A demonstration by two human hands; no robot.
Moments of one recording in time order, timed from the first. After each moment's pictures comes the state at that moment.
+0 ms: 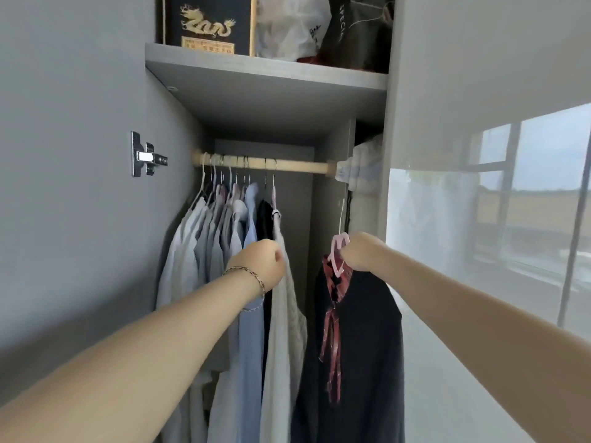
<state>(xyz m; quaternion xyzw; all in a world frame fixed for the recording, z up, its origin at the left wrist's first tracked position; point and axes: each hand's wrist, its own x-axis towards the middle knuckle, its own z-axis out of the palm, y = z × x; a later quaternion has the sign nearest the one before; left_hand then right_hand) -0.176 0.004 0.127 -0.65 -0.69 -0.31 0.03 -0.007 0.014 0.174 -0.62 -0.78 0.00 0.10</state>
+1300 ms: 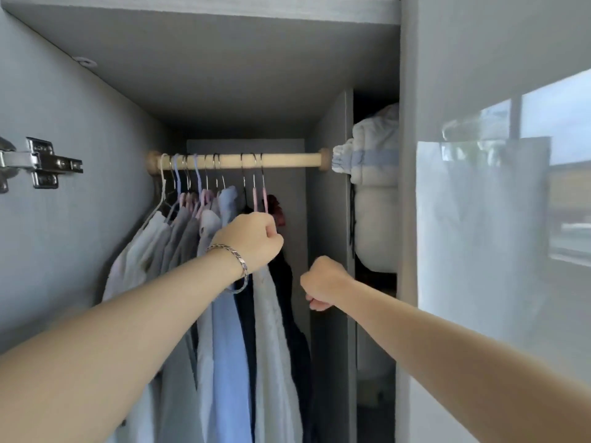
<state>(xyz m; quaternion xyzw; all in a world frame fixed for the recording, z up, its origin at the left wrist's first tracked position) -0.195 0.111 0.175 -0.67 -0.66 -0.34 0.09 -0.066 0.158 0.128 -0.55 -0.73 0.28 0.29</state>
